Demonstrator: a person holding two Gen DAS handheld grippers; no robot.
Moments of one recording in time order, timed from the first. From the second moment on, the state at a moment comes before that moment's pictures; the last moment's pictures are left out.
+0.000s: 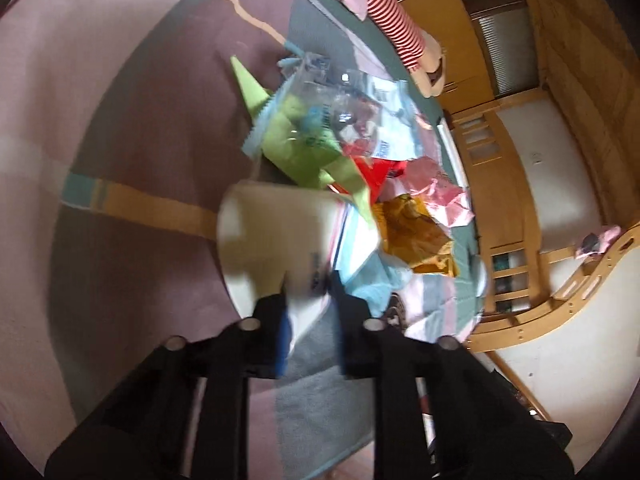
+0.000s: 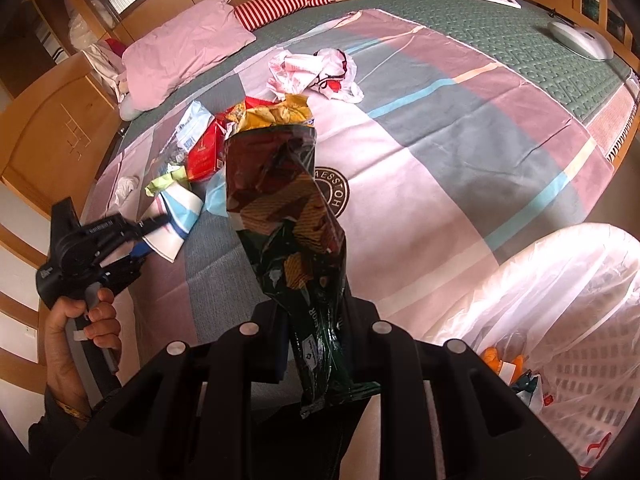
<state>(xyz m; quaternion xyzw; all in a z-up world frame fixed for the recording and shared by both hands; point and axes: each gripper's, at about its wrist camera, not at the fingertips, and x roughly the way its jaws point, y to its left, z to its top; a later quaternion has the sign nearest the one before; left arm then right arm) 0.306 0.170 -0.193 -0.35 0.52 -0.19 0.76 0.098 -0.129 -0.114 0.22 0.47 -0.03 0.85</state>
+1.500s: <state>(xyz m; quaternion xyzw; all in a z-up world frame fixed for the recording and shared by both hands) 0.117 0.013 -0.057 -0.12 0.44 -0.45 0.77 -0.020 -0.266 -0.029 0.24 0.41 -0.19 0.86</state>
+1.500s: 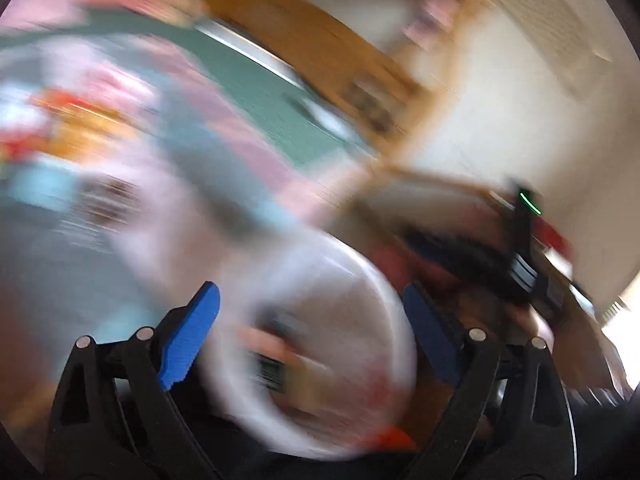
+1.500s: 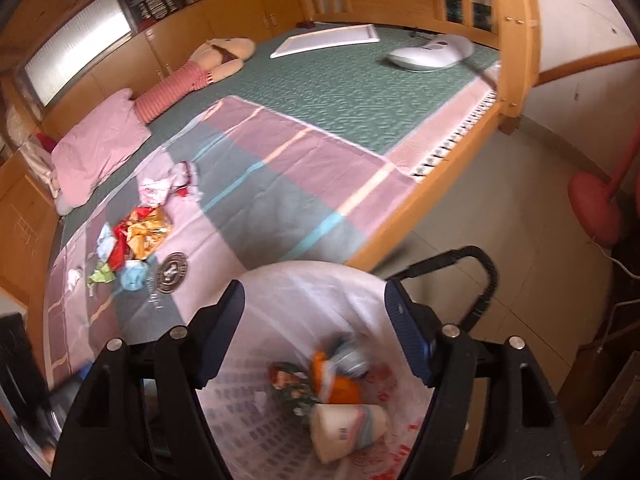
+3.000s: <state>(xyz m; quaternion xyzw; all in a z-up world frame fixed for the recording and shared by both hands) 0.127 0.350 -0.113 -0.48 0.41 0.16 0.76 0.253 0.136 -0.113 0.03 0.54 0.20 0.82</state>
